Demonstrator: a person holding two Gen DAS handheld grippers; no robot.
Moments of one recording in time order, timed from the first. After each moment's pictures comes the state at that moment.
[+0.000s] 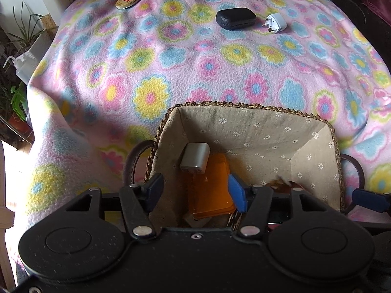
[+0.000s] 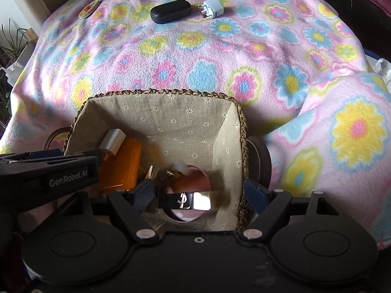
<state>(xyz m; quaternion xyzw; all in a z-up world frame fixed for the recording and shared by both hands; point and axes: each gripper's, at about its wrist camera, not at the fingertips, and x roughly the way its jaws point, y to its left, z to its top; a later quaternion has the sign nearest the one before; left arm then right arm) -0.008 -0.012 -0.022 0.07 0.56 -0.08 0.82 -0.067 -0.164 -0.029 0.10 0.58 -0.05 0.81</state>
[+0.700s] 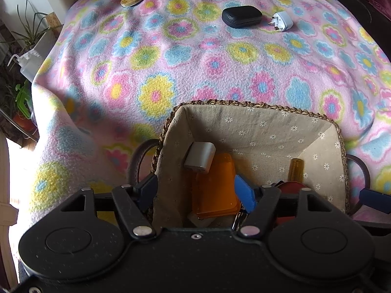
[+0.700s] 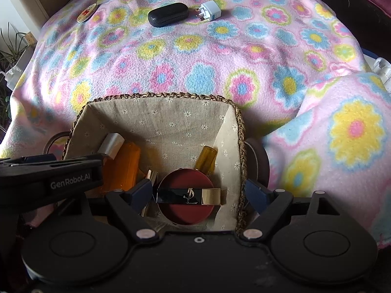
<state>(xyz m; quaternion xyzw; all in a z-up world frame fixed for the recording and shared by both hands) -0.006 -0.010 -0.024 0.07 0.56 -0.06 0.82 -0.067 -0.164 -0.028 0.11 0.57 -0.05 0.81</state>
